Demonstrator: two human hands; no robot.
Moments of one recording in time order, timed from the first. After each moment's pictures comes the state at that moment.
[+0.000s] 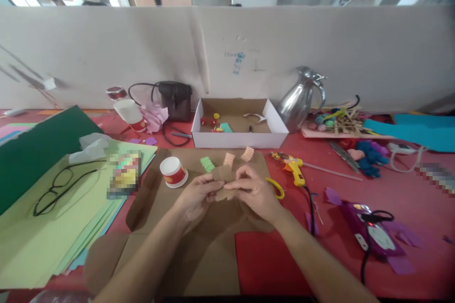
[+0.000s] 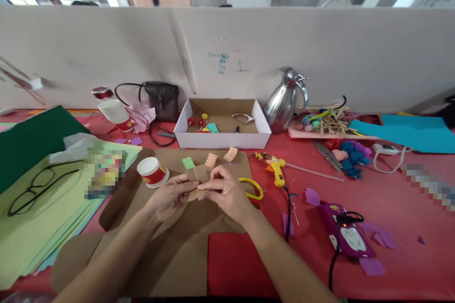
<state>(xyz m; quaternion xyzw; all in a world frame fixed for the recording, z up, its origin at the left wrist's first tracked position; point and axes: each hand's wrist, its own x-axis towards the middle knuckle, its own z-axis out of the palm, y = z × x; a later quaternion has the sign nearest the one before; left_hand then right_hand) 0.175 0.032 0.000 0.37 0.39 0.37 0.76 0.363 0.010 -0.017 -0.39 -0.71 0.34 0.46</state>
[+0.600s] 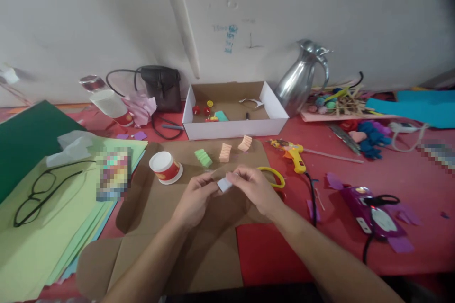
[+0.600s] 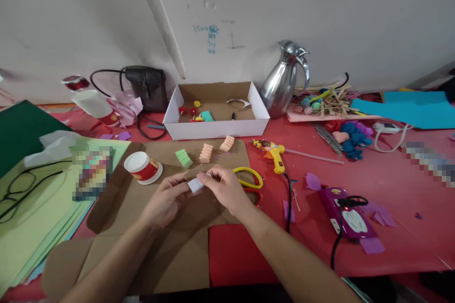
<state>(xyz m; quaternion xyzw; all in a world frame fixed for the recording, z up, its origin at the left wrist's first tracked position) 0.185 0.022 -0.014 0.41 0.38 0.40 0.72 0.347 0.009 -0.020 -0.51 -0.53 0.50 0.46</state>
